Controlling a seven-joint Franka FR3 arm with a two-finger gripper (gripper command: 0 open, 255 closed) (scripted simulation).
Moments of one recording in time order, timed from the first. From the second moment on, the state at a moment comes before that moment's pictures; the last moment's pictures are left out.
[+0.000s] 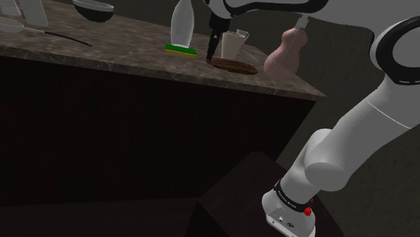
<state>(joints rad) 0.16 -0.18 -0.08 -1.86 -0.21 1.90 -0.55</state>
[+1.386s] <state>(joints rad) 0.16 -0.17 -0.08 -1.85 -0.21 1.90 -0.55</state>
